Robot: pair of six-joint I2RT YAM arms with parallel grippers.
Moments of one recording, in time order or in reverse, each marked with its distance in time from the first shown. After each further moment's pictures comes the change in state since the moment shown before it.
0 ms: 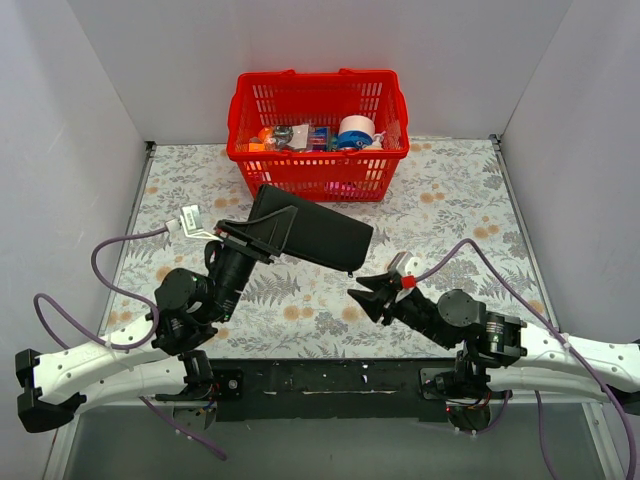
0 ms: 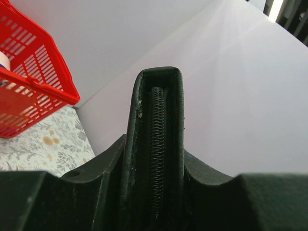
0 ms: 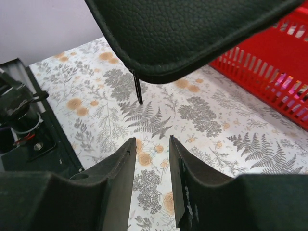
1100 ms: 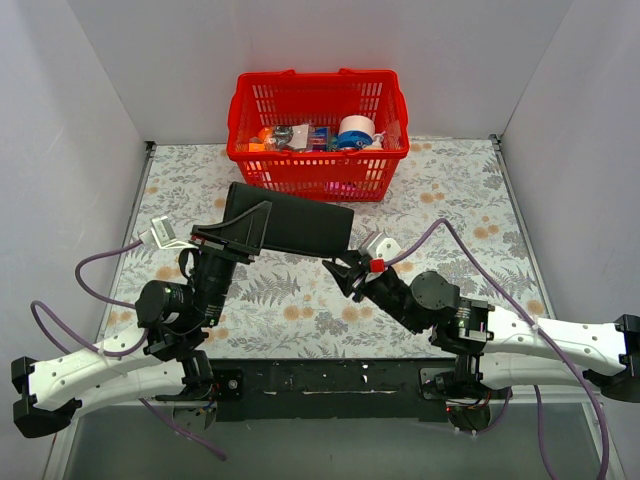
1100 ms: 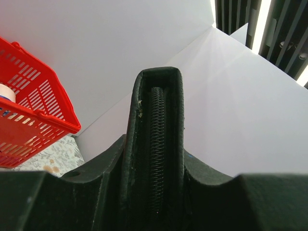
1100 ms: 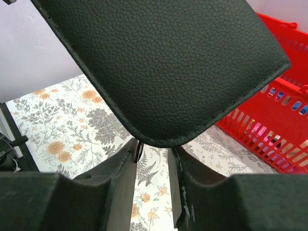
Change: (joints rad) left arm 0.000 -0.081 -0.064 0.157 -0.084 0.123; right arm -0.002 0.298 0.183 0.248 0.098 -0.149
